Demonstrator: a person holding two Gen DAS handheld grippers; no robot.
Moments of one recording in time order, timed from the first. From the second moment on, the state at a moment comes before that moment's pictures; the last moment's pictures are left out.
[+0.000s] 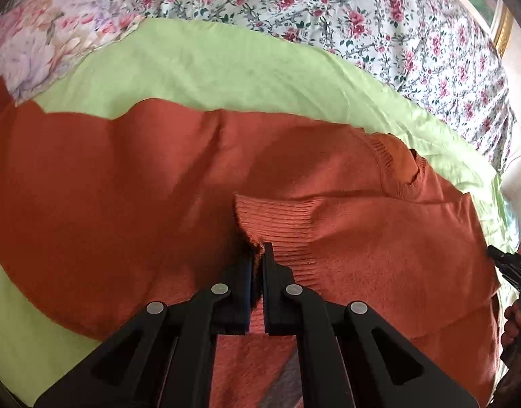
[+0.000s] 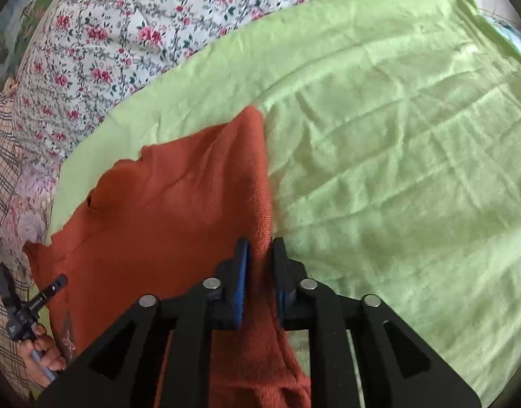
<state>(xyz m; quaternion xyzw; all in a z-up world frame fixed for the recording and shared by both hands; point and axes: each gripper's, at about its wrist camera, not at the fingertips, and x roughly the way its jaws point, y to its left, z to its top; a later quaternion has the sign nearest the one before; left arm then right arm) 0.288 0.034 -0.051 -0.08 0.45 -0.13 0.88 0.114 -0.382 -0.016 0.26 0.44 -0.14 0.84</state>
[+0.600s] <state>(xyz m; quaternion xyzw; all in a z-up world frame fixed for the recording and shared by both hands) 0.281 0.234 -0.018 -0.15 0.39 0.10 0.90 0.086 -0.268 0.004 0.27 0.44 0.00 0.85</state>
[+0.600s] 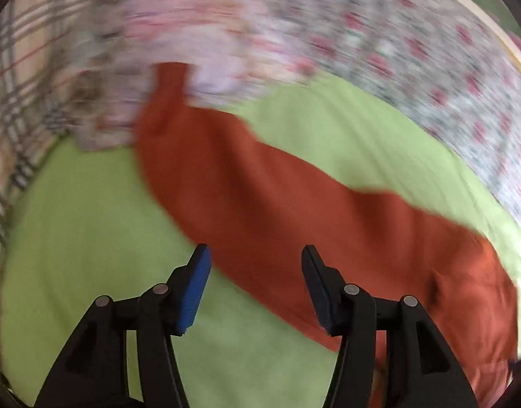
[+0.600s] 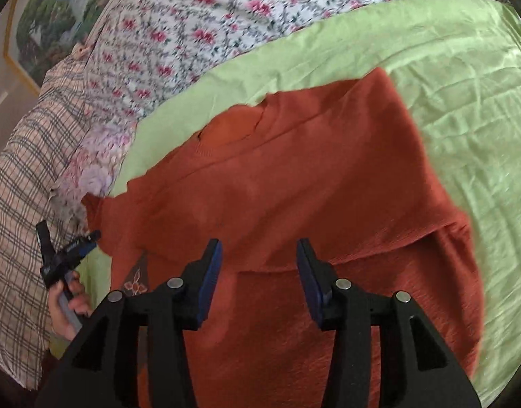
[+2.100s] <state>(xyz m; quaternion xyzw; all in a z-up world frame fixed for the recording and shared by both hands) 0.241 -0.036 0.018 -0.10 0.35 -0.22 0.91 0.041 -0.261 0.001 0.29 0.45 -0.01 0.84</state>
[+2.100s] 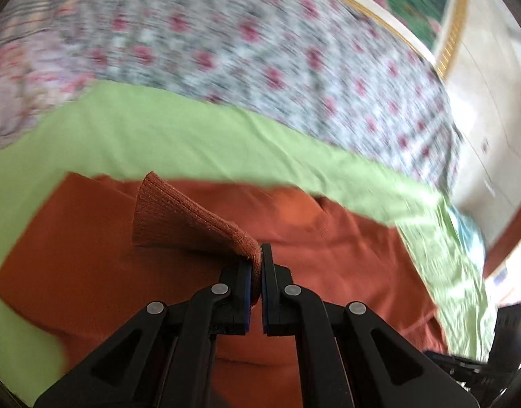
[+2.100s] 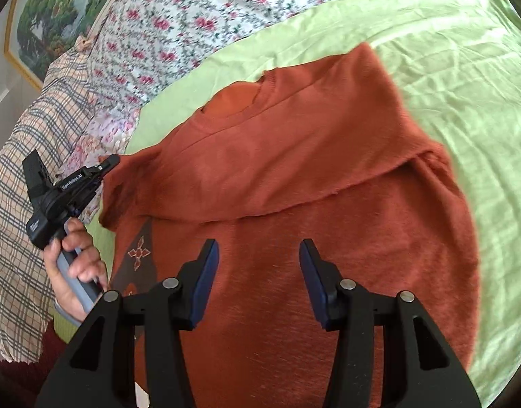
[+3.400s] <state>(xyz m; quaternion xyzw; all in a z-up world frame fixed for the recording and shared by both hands) 0.211 0.102 -0.056 -0.10 0.45 -0.01 0.89 0.227 -0.095 -0.036 -0.06 0.49 0.08 0.86</state>
